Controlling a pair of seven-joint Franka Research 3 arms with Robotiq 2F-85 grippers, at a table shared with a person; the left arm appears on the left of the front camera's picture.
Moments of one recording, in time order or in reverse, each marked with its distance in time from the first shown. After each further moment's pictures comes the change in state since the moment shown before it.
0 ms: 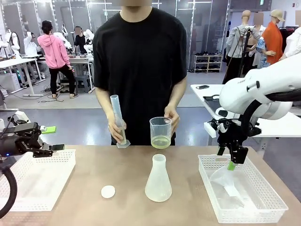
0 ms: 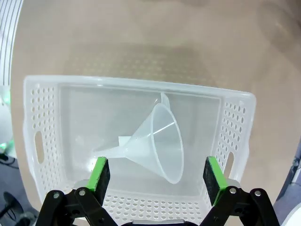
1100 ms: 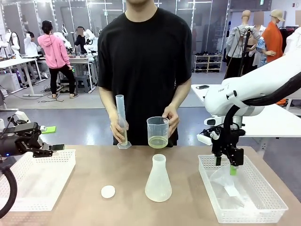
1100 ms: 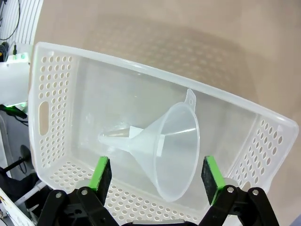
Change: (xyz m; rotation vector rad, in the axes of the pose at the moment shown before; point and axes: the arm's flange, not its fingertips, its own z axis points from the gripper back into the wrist) left arm 0.000 0.000 0.000 0.000 0.000 0.000; right arm 0.007 -0.042 -0.038 0.270 0.102 0.136
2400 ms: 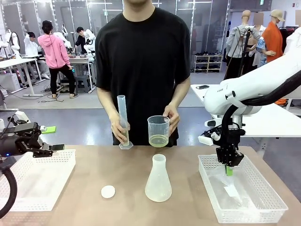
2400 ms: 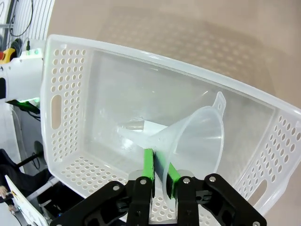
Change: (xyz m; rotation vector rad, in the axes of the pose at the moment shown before) left arm 0.000 0.000 0.000 0.000 0.000 0.000; right arm -0.005 0.001 -0.001 0.081 0.017 -0.032
